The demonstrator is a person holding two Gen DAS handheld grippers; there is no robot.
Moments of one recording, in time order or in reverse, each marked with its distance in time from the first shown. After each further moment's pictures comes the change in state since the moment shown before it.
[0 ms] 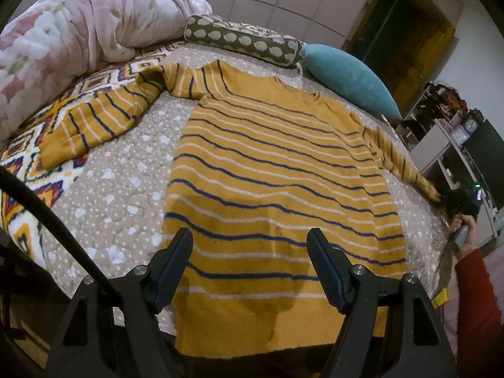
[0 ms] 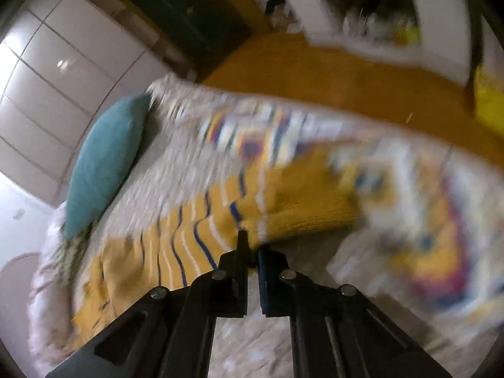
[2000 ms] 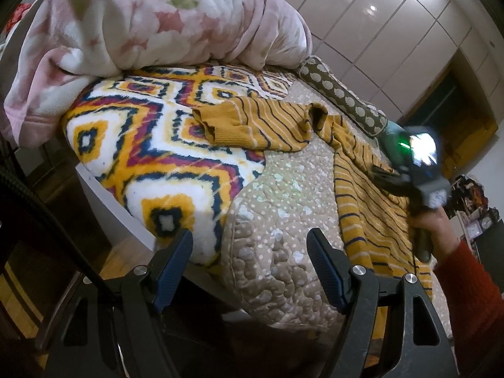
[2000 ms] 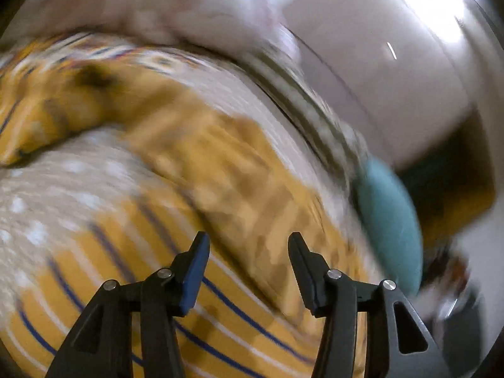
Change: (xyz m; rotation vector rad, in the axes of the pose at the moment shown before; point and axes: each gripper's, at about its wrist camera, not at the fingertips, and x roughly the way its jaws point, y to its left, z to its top) left arm -0.053 0.203 -0.051 -0.373 -0.180 0.058; right arm 0.025 0.455 -0.432 -1.595 -0.138 -0.054
